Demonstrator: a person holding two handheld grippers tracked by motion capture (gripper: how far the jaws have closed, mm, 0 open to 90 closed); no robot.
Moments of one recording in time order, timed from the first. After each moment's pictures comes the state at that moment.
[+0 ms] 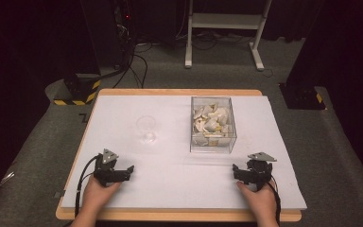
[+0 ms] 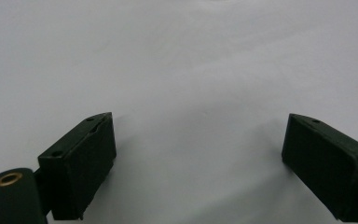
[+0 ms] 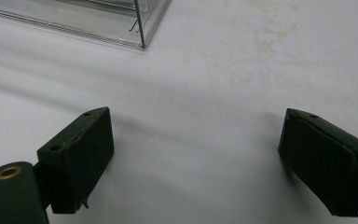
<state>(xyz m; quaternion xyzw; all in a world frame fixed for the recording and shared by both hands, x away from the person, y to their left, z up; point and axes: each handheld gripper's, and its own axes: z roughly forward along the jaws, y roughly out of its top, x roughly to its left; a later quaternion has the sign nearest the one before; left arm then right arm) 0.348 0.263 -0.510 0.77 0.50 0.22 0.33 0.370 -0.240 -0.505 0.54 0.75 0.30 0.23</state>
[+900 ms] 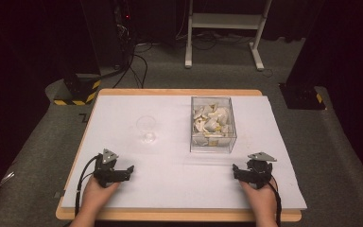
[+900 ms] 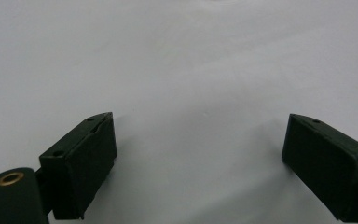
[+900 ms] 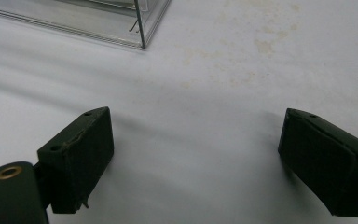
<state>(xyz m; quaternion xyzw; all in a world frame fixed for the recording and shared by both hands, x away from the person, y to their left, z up) 0.348 0.263 -0.510 0.77 0.50 0.22 0.33 0.370 -0.240 -0.505 0.55 0.75 0.30 0.23</state>
